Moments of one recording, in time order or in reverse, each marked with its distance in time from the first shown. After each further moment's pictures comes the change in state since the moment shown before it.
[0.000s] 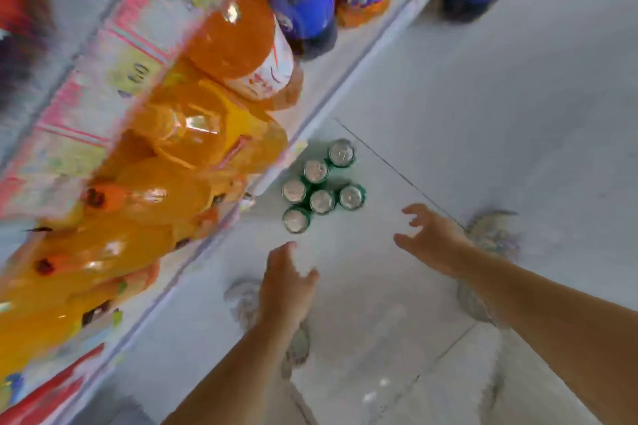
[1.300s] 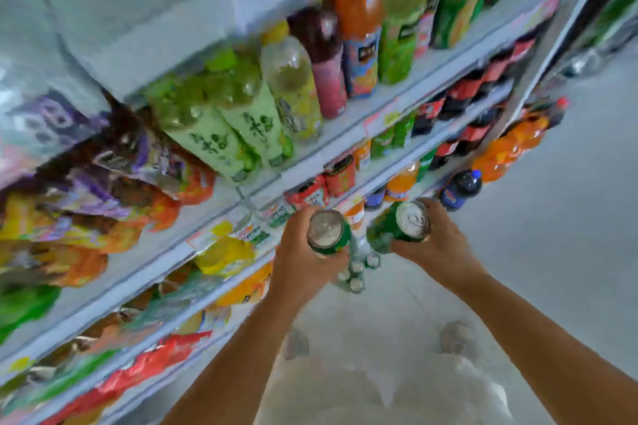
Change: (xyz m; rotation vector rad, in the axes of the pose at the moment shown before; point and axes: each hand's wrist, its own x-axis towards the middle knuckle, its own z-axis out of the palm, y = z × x) left_hand -0.371 0.147 -0.350 -0.457 0.523 0.617; right_hand -0.450 -0.228 -0.209 0.267 0.345 -0.622
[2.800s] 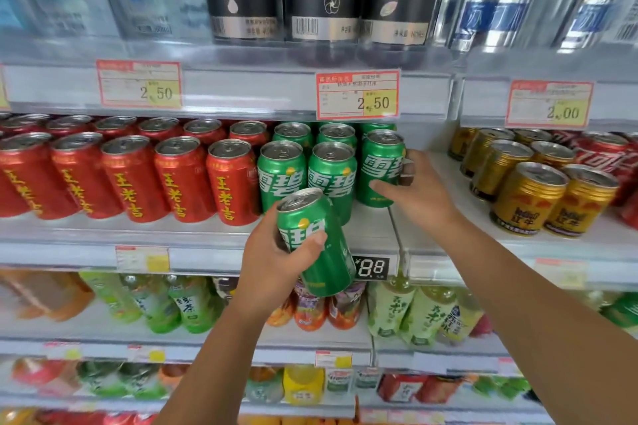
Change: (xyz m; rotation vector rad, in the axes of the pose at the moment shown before) left_hand -0.040 0.101 -0.302 -0.465 0.677 0.252; right_hand 0.031 -0.418 0.104 -0.037 -0.195 -0.851
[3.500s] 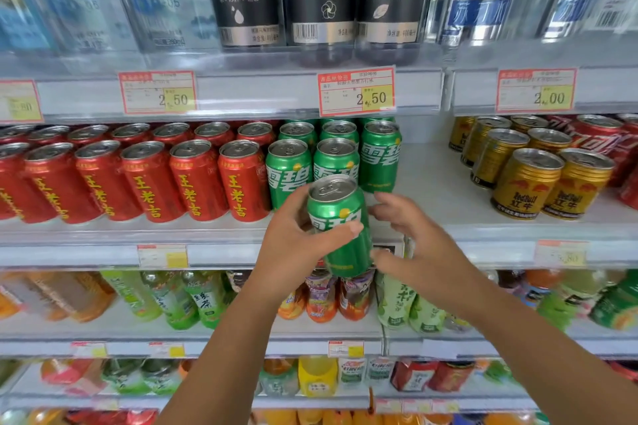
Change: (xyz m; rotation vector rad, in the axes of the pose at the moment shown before) left_hand 0.002 0.029 0.005 -0.053 -0.129 -0.065; right_hand -0.132 -0.043 -0.013 0.024 -0.320 -0.151
